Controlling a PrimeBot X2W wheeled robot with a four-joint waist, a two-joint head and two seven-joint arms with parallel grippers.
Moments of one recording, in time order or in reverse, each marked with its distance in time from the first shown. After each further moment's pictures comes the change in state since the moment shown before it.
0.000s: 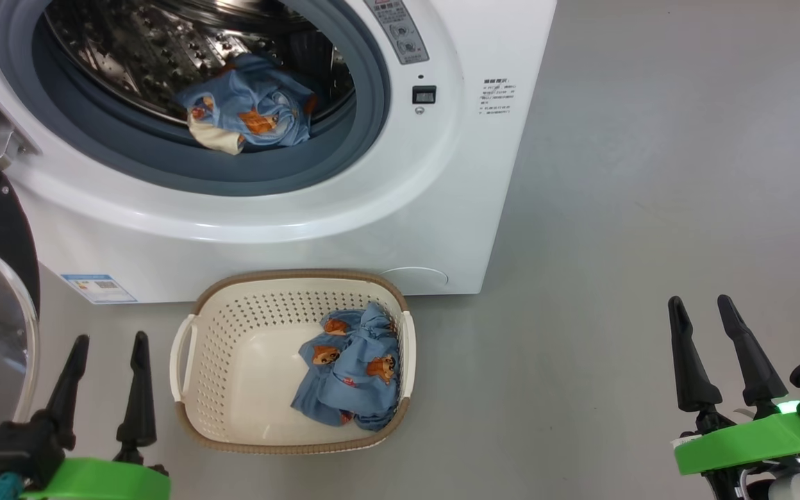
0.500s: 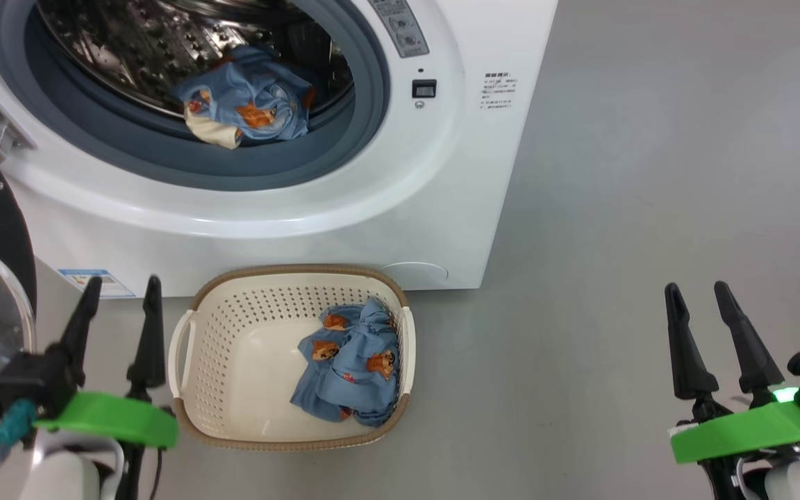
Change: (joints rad) left arm -0.199 0.036 -0.069 0.151 0.001 0.000 0.000; right arm -0.036 0.004 0.006 0.003 0.001 0.000 0.000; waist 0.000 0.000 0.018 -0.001
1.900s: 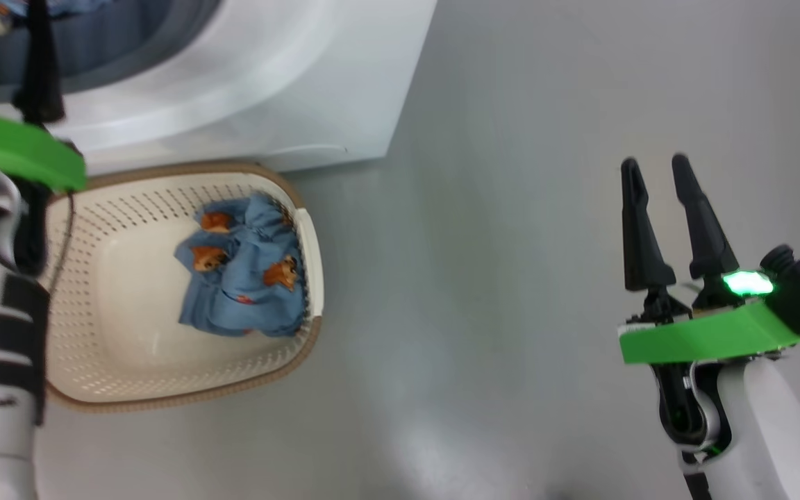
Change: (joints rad) left arm -0.698 0.141 -0.155 0.428 -0.169 0.000 0.000; right arm -0.256 0.098 0.060 -0.041 0.017 0.000 0.000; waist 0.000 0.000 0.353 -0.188
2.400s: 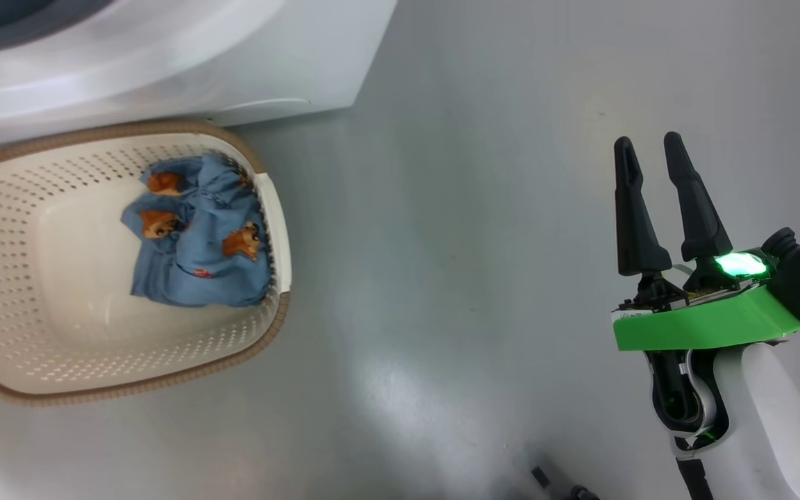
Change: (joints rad) left arm -0.285 0.070 -0.062 0.243 0.025 0.000 0.000; right arm -0.025 0.000 0.027 -0.025 0.040 0.000 0.000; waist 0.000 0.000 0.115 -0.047
